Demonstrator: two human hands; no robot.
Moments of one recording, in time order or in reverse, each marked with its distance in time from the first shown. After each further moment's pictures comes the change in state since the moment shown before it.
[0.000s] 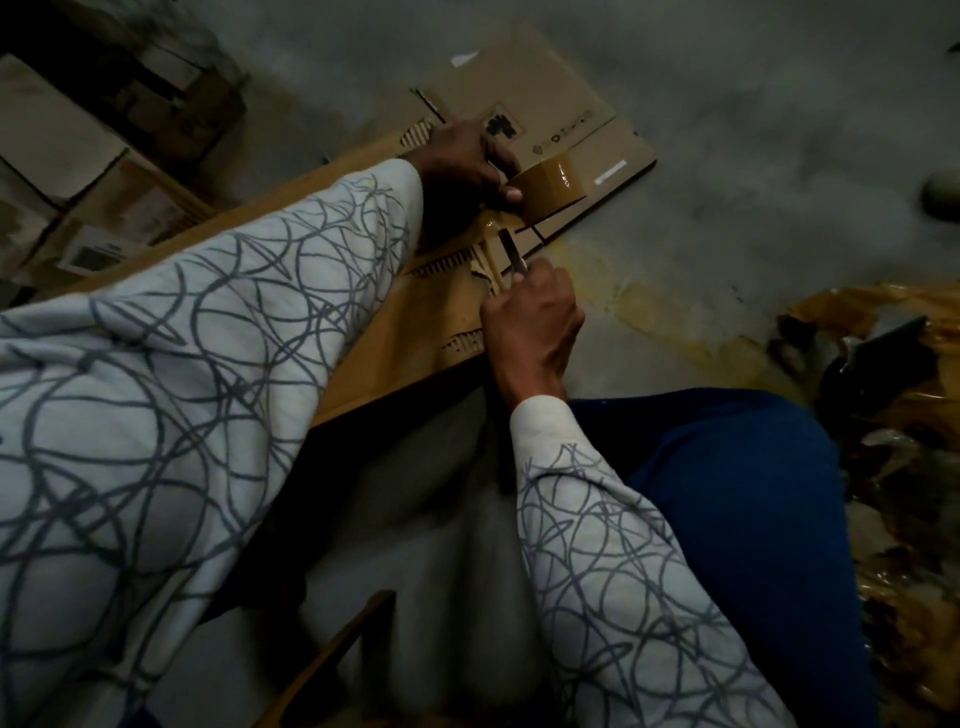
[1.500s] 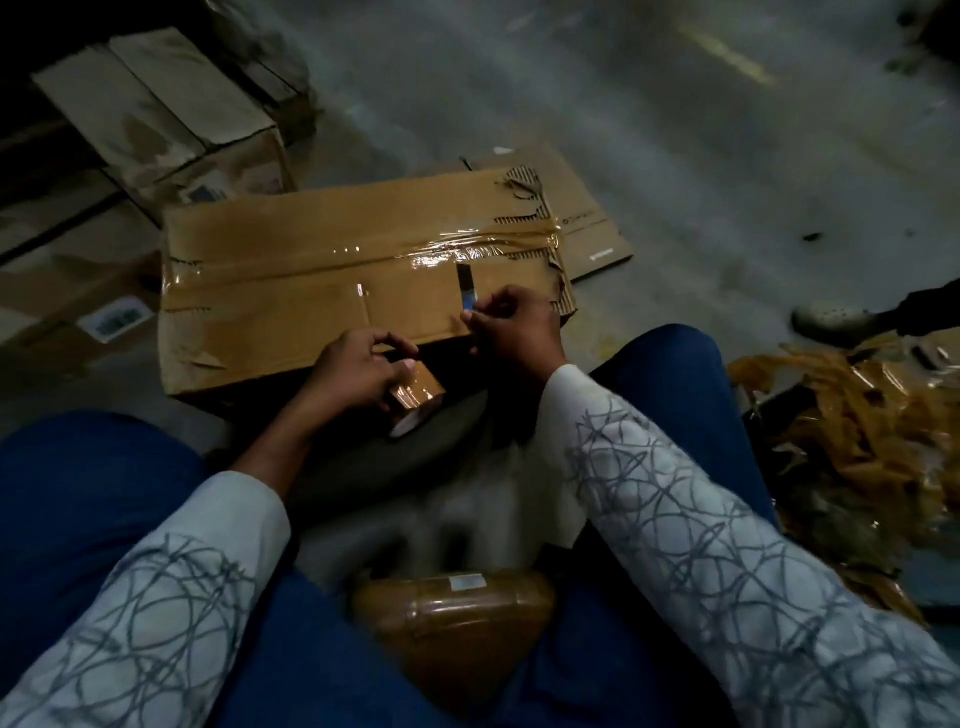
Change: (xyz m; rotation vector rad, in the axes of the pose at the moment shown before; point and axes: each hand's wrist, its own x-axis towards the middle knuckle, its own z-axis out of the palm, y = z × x) left_hand -0.366 -0.158 0.041 -0.487 0.295 -0.190; right_hand -0.140 -0.071 0.015 0.305 -0.395 -0.017
